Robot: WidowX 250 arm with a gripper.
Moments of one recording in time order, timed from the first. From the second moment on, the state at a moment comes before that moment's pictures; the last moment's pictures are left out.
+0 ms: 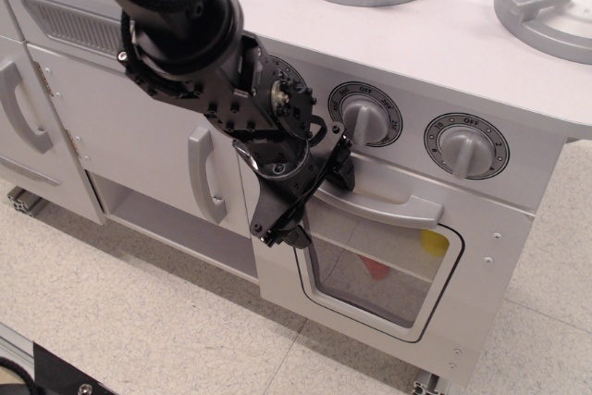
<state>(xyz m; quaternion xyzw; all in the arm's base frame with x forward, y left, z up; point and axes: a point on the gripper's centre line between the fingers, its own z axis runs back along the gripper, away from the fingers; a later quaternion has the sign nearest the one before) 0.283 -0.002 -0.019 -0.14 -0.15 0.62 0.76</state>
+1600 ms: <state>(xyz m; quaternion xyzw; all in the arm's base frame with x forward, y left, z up) 0.269 0.031 0.049 -0.01 -0.17 0.28 0.94</state>
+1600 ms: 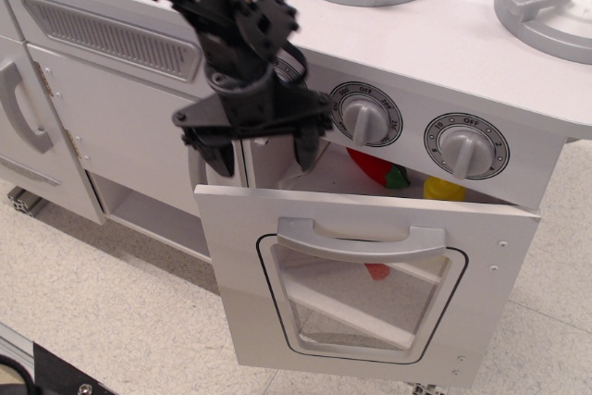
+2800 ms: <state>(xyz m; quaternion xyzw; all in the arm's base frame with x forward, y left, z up) 0.248 0.017 -0.023 -0.02 -0.09 0.21 0.97</state>
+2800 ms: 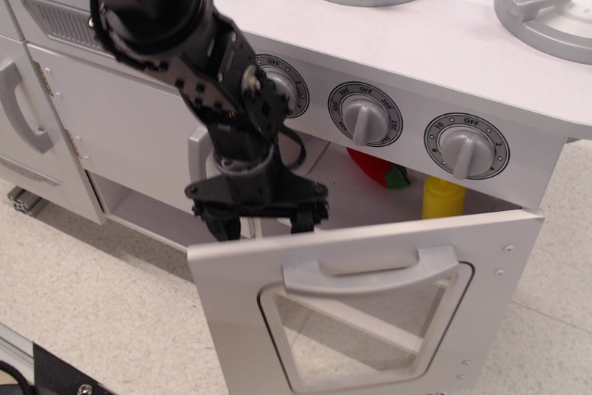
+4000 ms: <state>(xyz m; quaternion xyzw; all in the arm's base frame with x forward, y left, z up) 0.186 -0.091 -0.038 -0.10 -0.04 0.13 0.98</state>
